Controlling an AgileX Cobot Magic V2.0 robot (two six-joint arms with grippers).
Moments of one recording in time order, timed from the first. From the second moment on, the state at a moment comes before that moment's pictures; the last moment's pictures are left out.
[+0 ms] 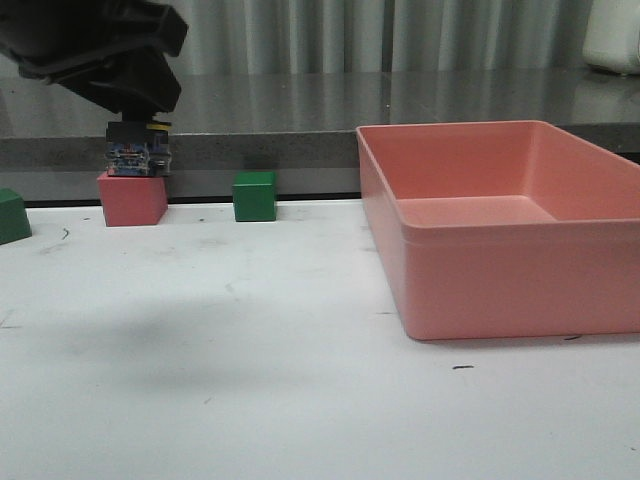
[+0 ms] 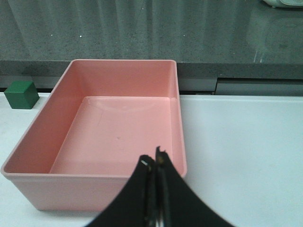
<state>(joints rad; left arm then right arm) -0.49 1.42 -0.90 0.22 0.12 -0.26 0.10 0.42 -0.42 -0.17 0.30 0.23</state>
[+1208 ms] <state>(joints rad) -0.49 1.84 -0.61 -0.23 -0.76 0.03 0.10 0.42 -0.42 -0.17 0.30 0.23</state>
